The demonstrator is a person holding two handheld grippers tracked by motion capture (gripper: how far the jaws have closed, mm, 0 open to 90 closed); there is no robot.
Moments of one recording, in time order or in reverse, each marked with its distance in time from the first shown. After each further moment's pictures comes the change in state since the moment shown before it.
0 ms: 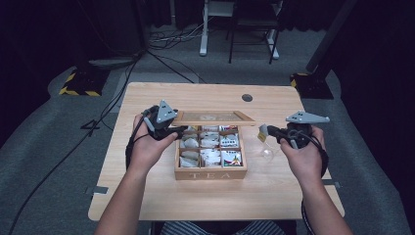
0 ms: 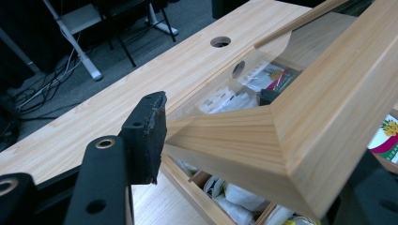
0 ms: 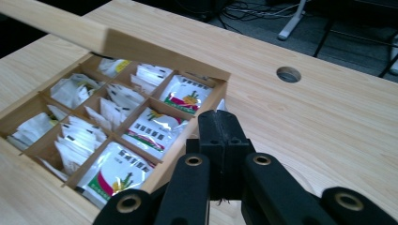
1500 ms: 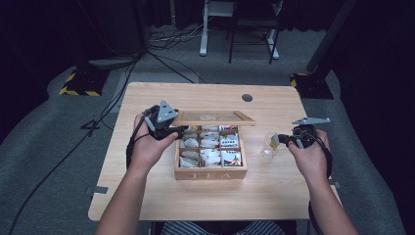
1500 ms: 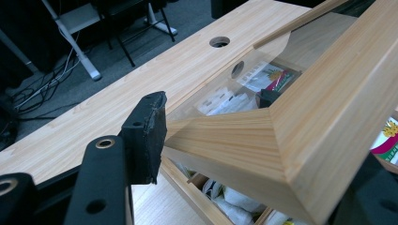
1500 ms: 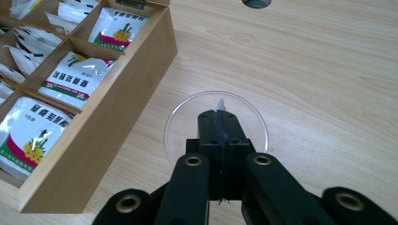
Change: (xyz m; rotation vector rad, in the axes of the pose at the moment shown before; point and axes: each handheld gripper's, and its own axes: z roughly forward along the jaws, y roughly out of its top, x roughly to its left) left arm 0.000 0.000 0.001 0.000 -0.002 -0.005; right arm -0.048 -0.038 0.026 0.187 -0.058 0.103
